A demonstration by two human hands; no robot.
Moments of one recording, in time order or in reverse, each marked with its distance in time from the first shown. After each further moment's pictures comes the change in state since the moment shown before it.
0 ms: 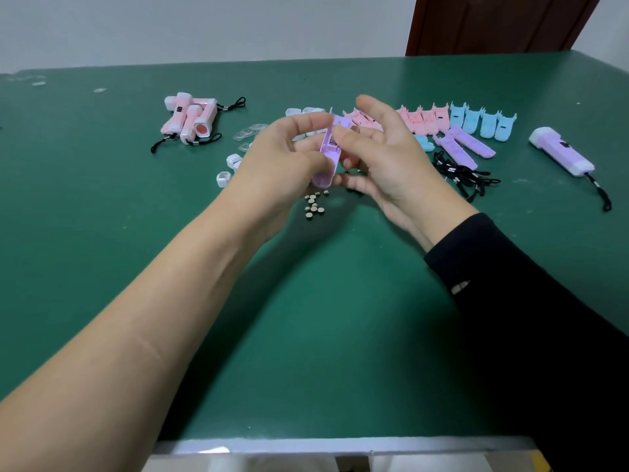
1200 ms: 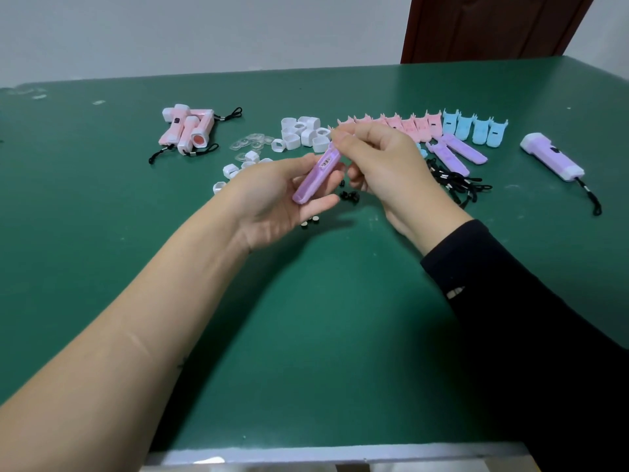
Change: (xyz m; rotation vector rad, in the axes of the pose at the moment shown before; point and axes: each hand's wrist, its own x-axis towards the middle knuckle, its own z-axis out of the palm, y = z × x) left_hand 0.008 -0.005 -0.007 -0.348 -0.087 -0.379; right_hand 0.006 0.000 -0.008 -0.241 0.115 -0.059
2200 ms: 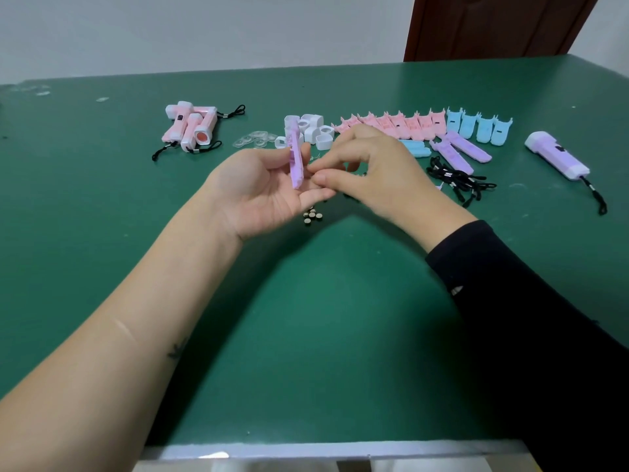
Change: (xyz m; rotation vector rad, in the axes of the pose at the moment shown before) left_hand 0.003 0.010 -0.018 -0.378 -0.142 -0.106; right_hand -0.007 -0.003 -0.005 -0.581 -0.253 -0.397
